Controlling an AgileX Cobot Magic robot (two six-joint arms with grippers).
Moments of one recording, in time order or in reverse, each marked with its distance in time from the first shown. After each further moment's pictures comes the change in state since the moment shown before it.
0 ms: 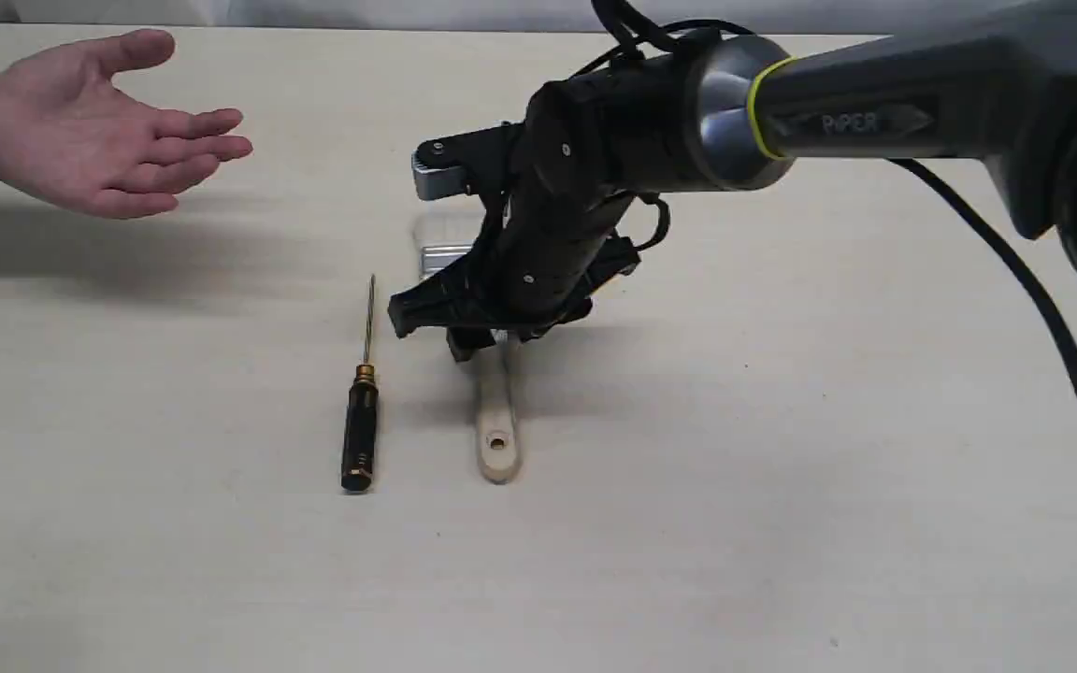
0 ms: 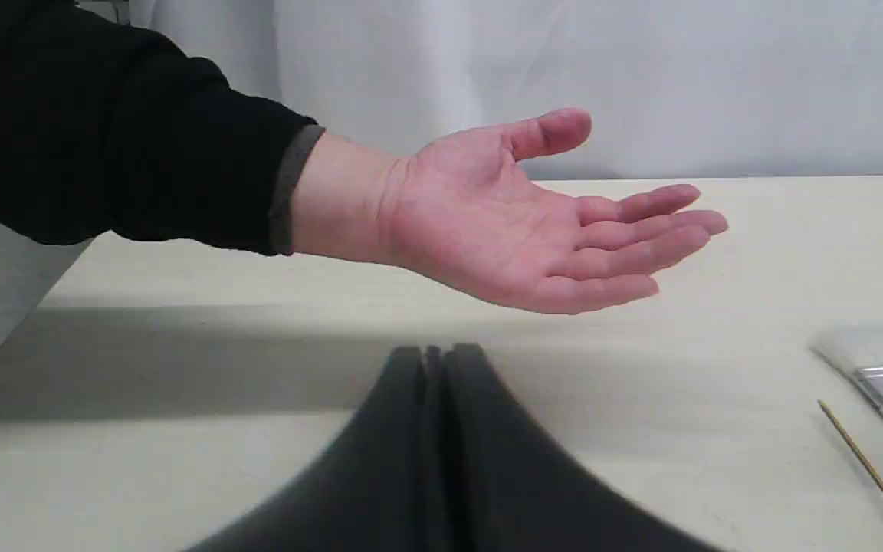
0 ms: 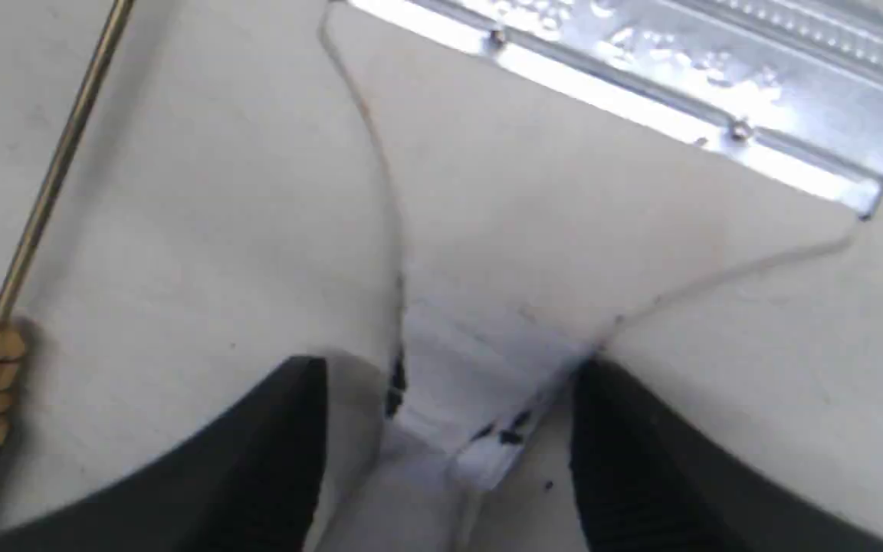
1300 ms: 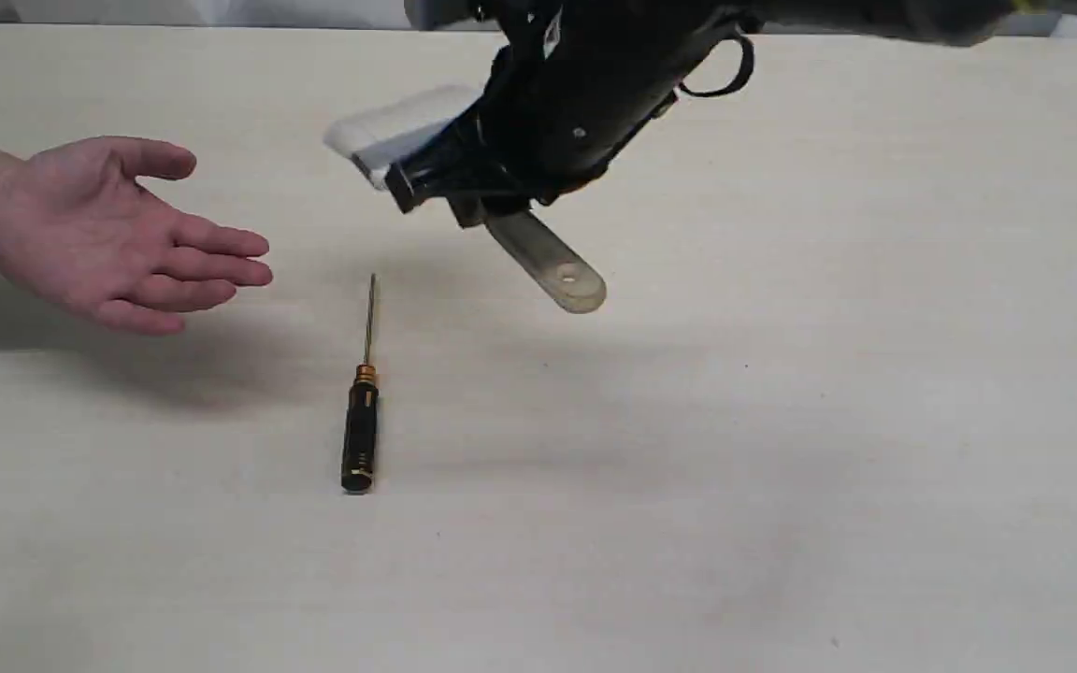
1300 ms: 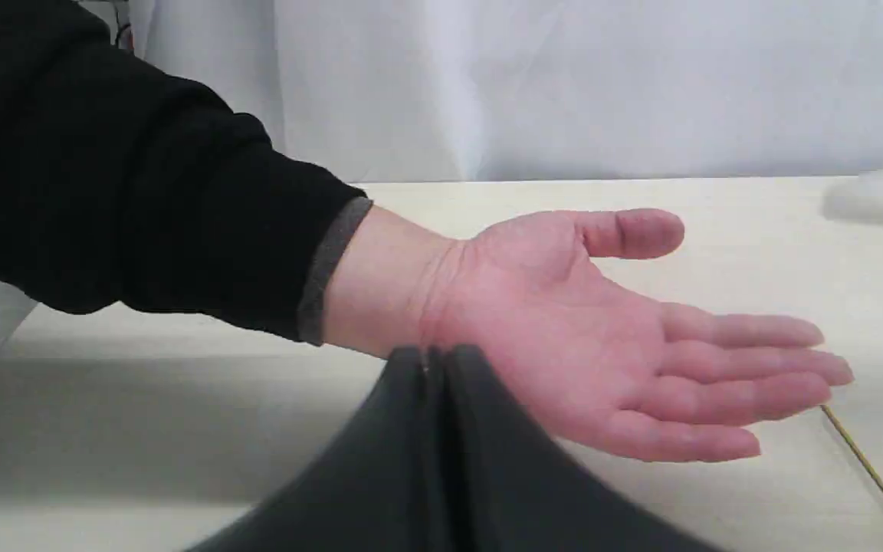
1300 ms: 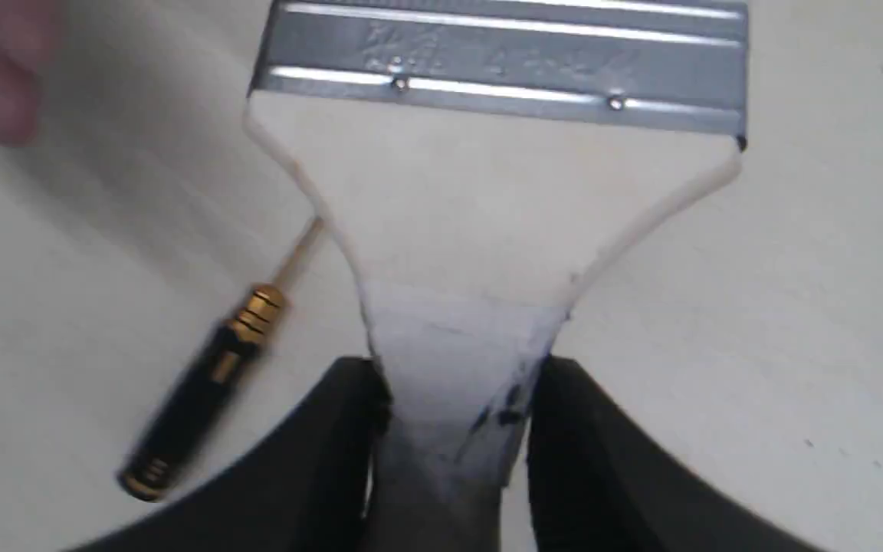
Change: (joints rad) left arm 0.000 0.000 0.000 0.000 0.000 0.000; right arm 0.002 -0.326 0.007 0.041 0.109 -0.182
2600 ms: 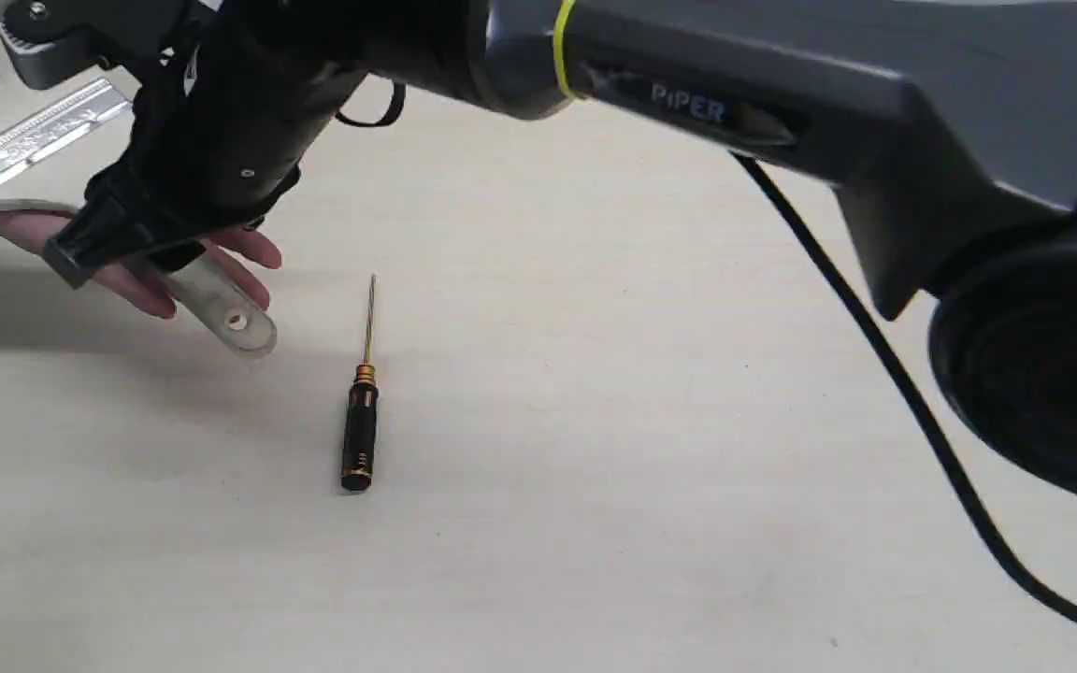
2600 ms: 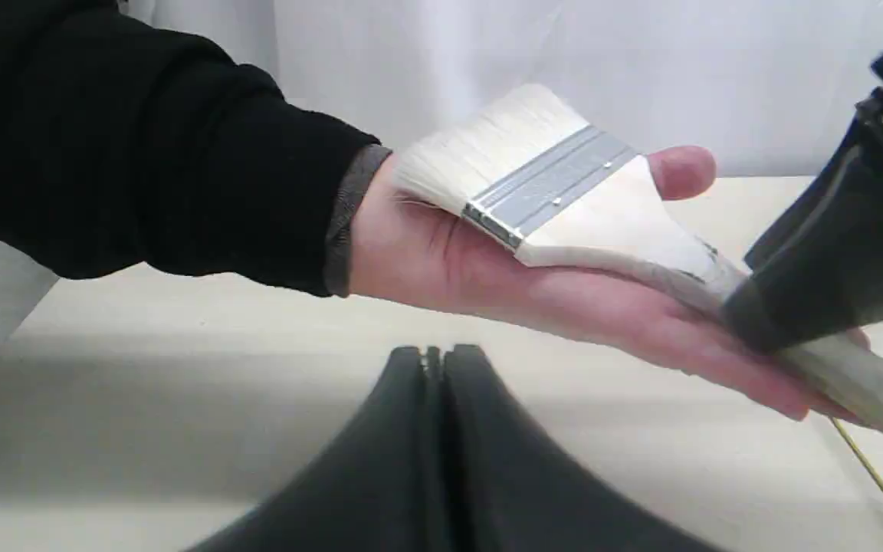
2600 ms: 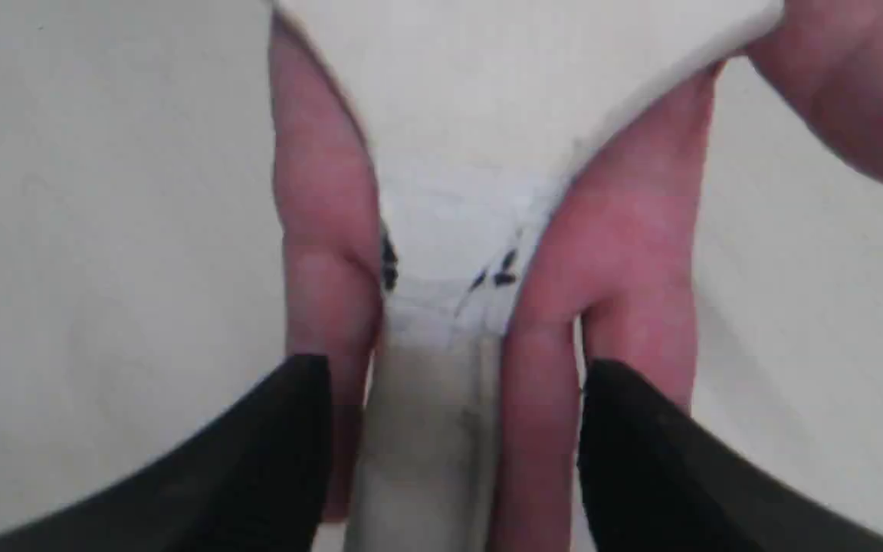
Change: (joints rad) left arm 0.000 0.000 0.000 0.000 0.000 0.000; right arm 0.231 0.362 -0.520 0.078 0.069 -0.176
